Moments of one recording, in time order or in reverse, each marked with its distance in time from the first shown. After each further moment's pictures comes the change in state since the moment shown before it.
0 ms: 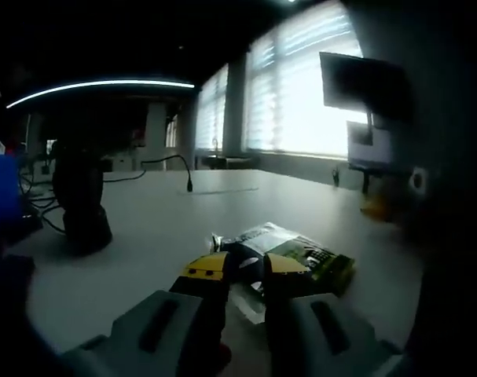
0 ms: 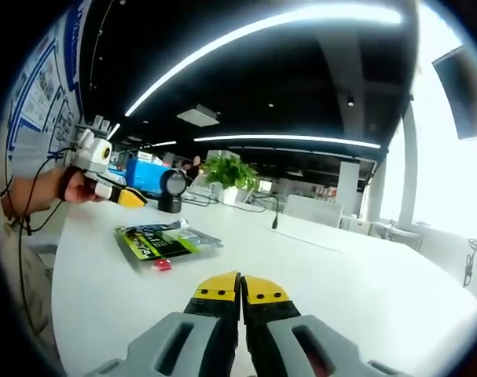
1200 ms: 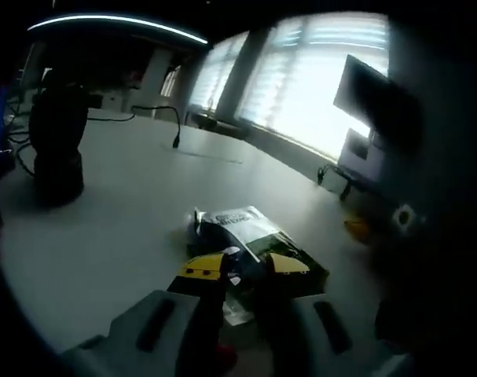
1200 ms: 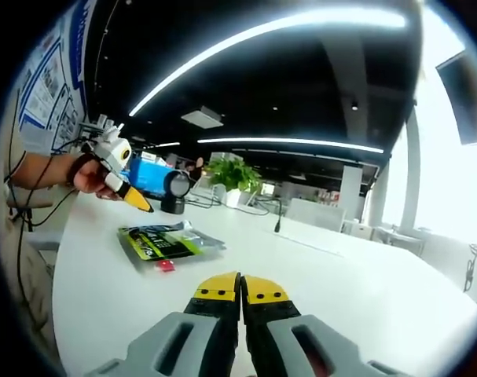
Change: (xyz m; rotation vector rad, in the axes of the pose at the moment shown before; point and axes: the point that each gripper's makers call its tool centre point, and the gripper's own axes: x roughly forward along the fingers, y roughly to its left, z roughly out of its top) left arm 0.014 -0.005 -0.011 -0.300 0.190 -0.121; right arm 0.003 -0.010 -0.003 -0.022 -0.015 0.015
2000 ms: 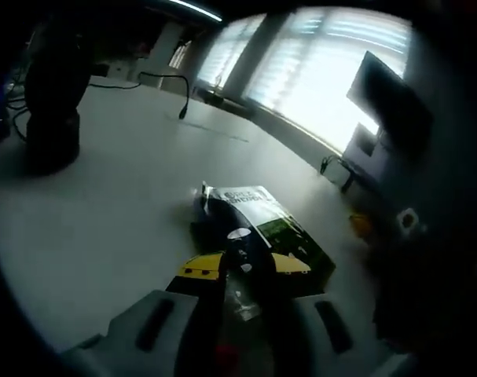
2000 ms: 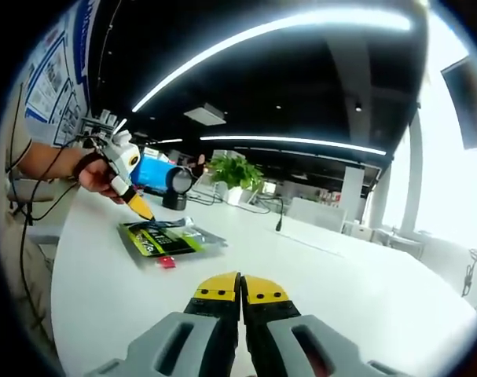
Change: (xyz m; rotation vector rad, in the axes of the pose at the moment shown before) left arm 0.011 0.007 -0.026 -0.102 0.111 -0.016; right arm 0.001 0.004 -0.001 -0.025 0.011 0.005
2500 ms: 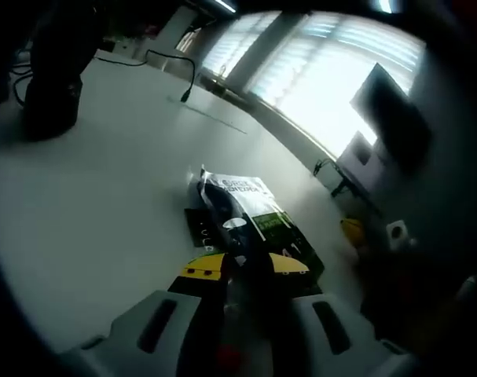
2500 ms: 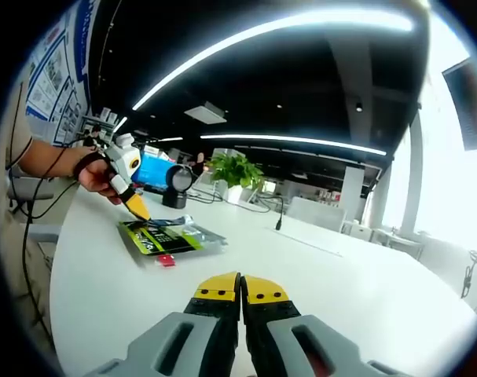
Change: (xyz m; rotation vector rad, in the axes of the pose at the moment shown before) left arm 0.002 -0.004 -0.009 -0.105 0.040 -0.051; right arm 0.000 0.000 -0.001 -0.008 0.006 -0.001
